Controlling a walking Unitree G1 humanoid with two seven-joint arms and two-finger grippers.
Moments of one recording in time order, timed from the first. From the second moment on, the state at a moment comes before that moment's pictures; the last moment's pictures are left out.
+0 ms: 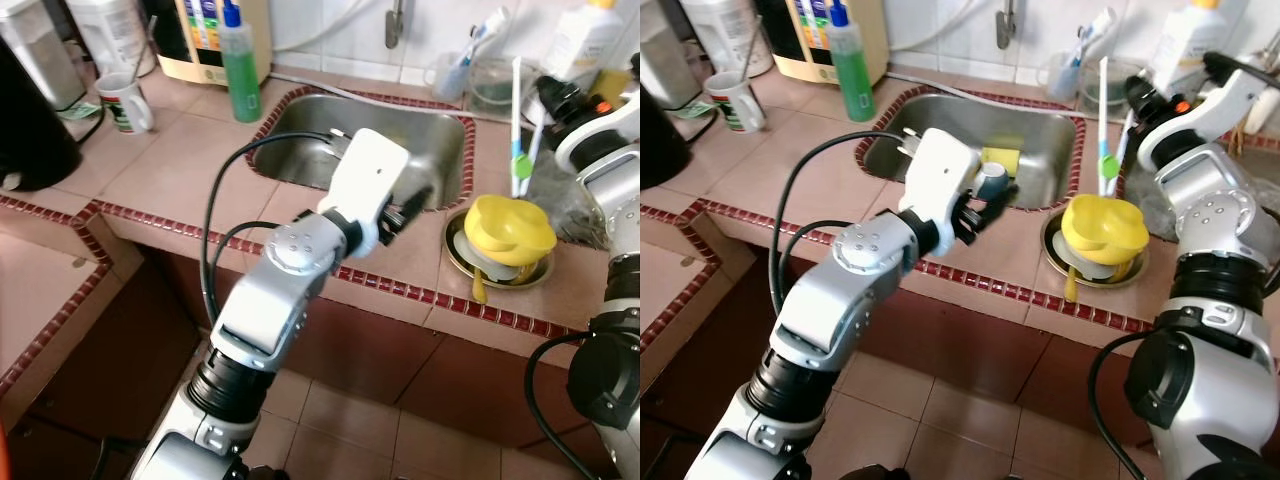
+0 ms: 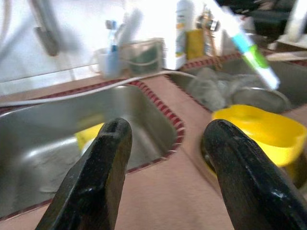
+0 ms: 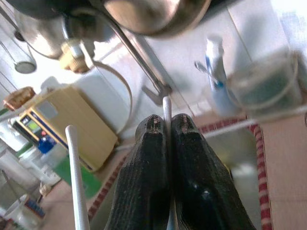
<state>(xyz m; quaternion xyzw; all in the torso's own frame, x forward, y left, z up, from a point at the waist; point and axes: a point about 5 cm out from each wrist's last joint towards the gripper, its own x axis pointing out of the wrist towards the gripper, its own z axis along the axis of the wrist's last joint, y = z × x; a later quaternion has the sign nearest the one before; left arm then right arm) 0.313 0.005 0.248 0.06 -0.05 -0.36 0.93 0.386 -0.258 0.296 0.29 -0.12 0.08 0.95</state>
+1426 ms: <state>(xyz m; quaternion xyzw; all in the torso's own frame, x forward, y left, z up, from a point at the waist) 0.379 0.085 0.257 -0.07 -0.07 -0.24 0.97 0.362 -0.229 0.313 0.04 -0.30 0.10 0.95</state>
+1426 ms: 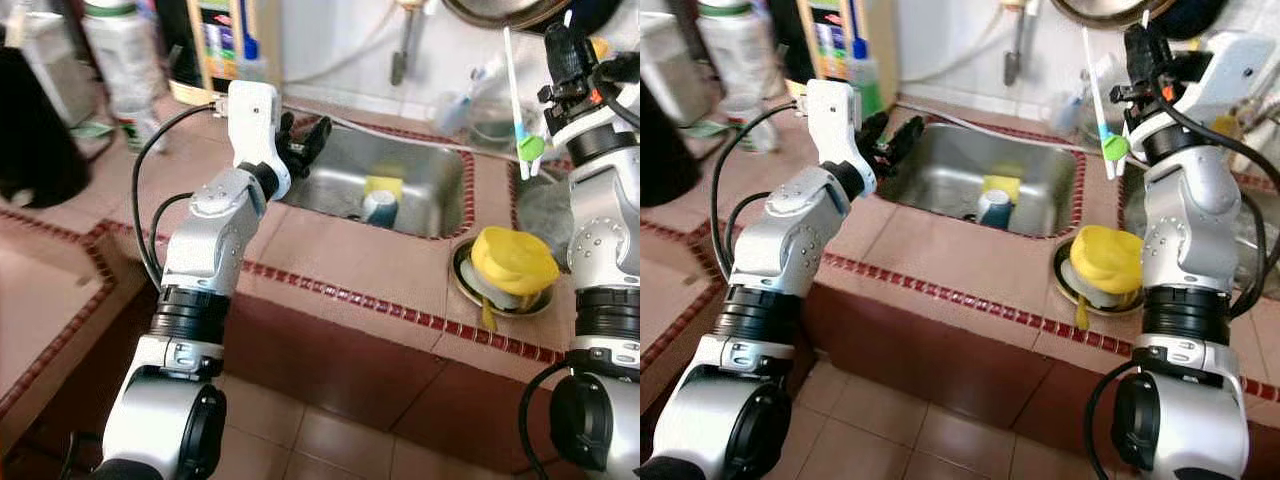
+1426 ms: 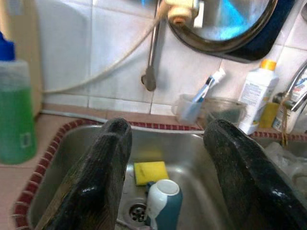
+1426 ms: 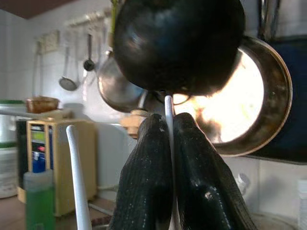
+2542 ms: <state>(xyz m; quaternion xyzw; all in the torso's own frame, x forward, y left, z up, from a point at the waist) 0.371 0.073 0.251 0.01 -0.04 -0.27 0.96 0.373 -0.251 0.288 0.04 -0.21 0.06 0.97</state>
